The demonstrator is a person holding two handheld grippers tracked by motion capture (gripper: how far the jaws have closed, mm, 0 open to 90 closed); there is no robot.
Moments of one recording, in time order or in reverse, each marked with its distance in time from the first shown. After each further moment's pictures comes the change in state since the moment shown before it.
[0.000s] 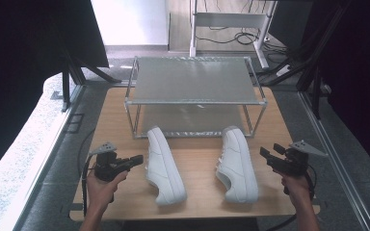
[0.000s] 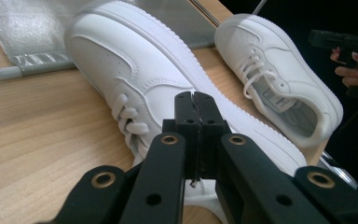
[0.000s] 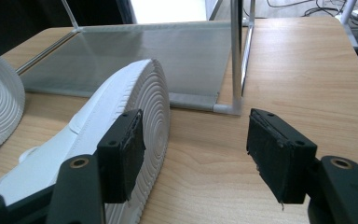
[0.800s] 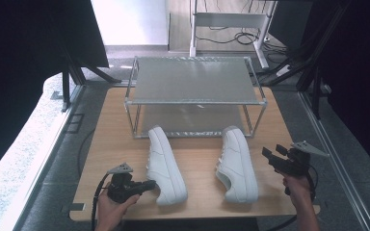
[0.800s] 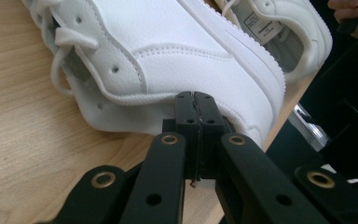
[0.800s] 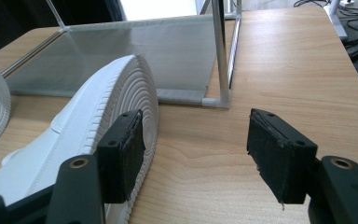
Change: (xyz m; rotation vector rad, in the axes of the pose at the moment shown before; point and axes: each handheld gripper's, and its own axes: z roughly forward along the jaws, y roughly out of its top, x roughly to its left) left arm -0.027 -0.048 0.024 0.188 -0.076 -0.019; right arm -0.006 -0.002 0.001 0.013 -0.035 0.035
